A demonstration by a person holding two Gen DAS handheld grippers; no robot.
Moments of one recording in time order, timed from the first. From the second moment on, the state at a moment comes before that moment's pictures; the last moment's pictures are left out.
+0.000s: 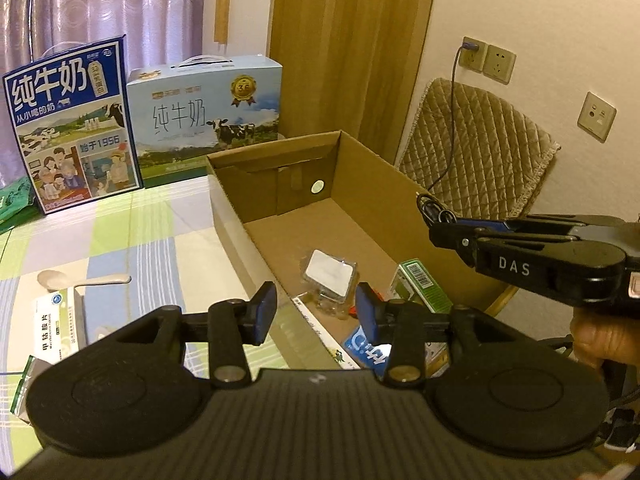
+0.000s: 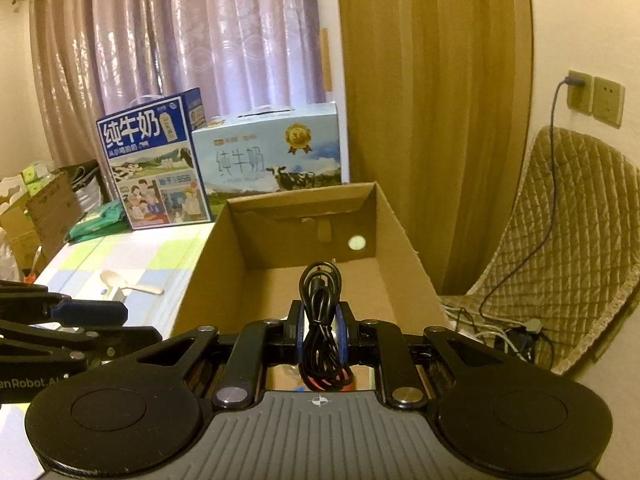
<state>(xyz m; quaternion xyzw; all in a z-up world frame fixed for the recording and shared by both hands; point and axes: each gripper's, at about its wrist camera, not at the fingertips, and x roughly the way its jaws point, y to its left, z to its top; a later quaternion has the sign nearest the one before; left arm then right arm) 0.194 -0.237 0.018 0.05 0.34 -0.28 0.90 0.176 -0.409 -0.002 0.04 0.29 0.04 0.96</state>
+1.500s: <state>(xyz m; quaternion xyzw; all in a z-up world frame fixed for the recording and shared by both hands) 0.083 -0.044 -0.009 0.01 0.37 -0.15 0.92 0.069 -0.313 0.006 0.10 0.32 0.08 0.94</state>
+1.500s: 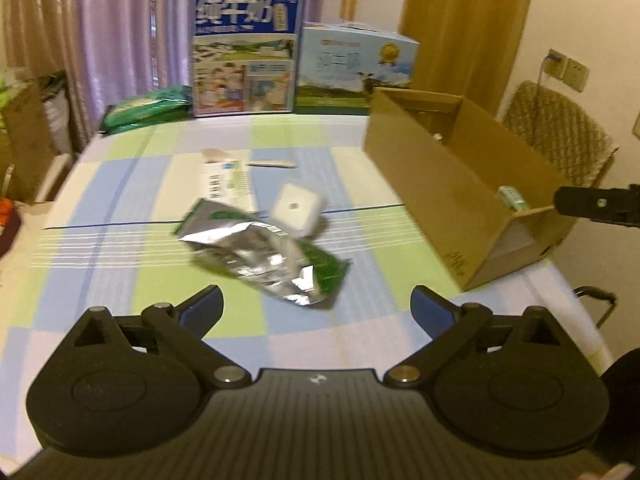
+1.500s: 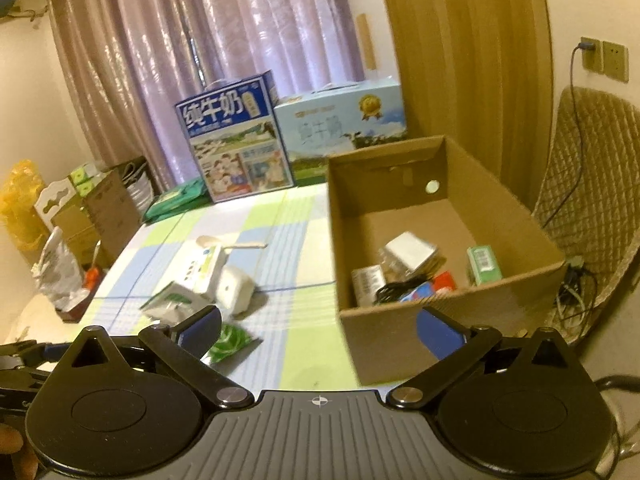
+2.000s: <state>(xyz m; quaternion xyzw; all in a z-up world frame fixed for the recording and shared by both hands) 0.085 0.006 -0.011 0.01 0.37 -0.11 0.92 0.066 -0.264 -0.025 0.07 0.36 0.14 0.92</state>
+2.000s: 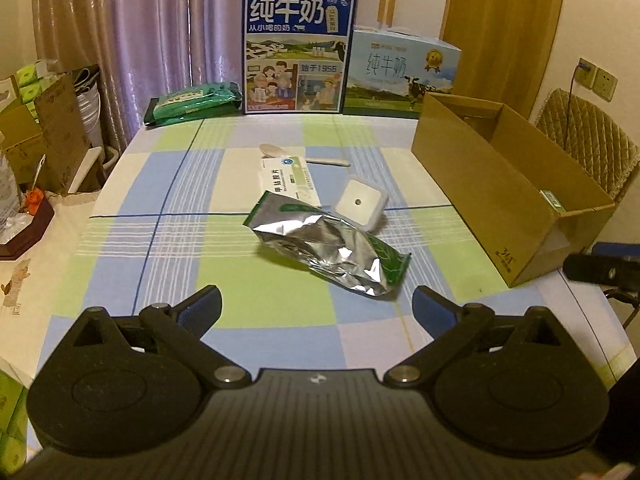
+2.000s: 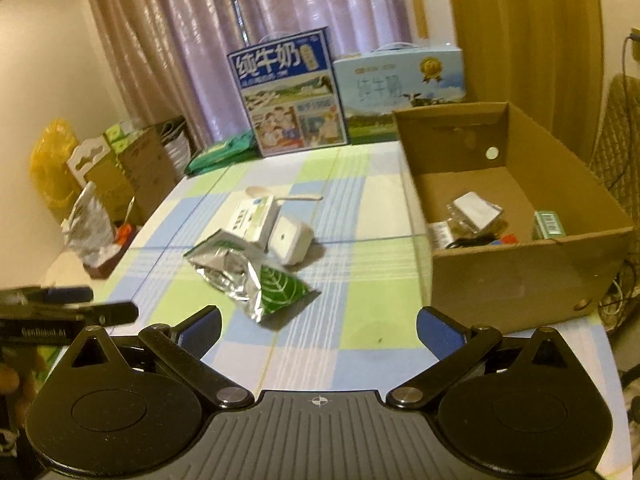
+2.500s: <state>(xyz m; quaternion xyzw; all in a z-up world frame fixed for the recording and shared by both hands) 0.127 0.012 -0.026 0.02 0.39 -0.12 0.91 0.105 -0.227 -0.064 0.01 0.39 0.19 0.90</state>
